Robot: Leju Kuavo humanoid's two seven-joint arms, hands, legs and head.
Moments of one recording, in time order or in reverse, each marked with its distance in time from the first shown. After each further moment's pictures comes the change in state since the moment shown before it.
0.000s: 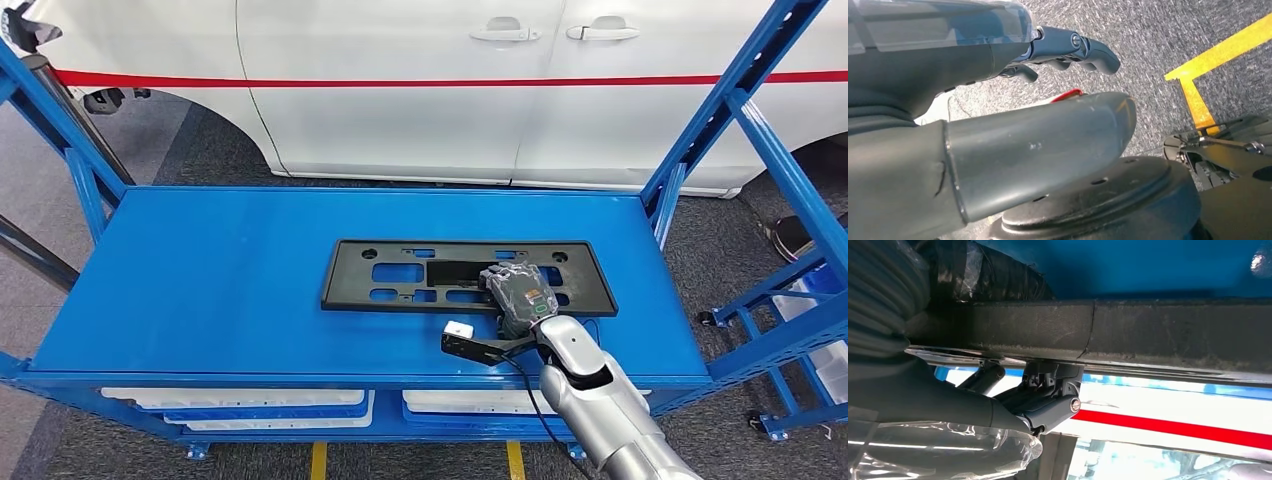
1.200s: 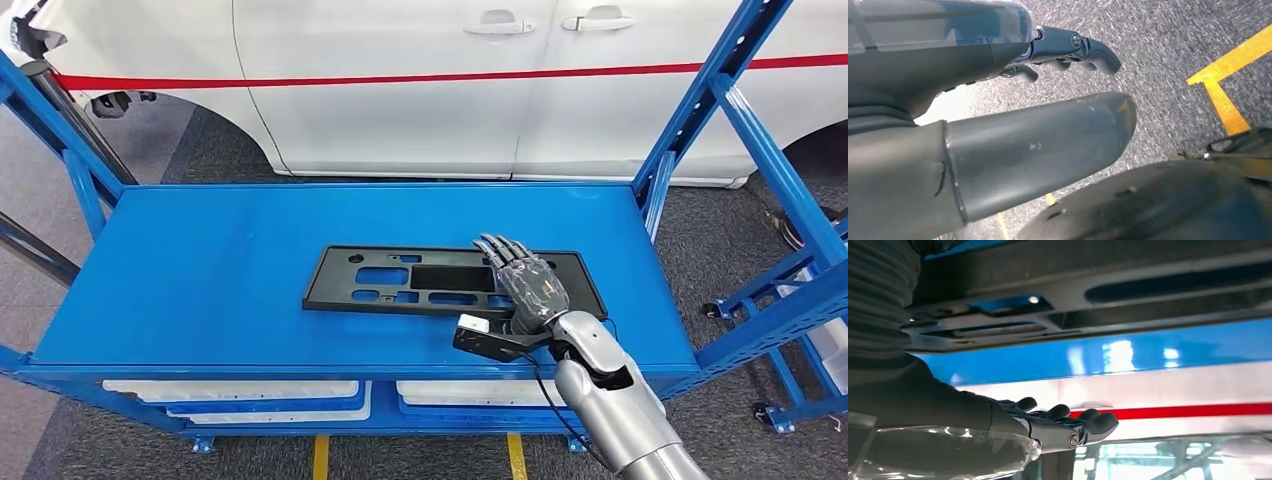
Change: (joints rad) left arm 0.008 0.001 -0.005 -0.022 -0.109 -0.012 0.013; right arm 0.051 -0.029 -0.045 -0.174 -0.124 0.080 -0.072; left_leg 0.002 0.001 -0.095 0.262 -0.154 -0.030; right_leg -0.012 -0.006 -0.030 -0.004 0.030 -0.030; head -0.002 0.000
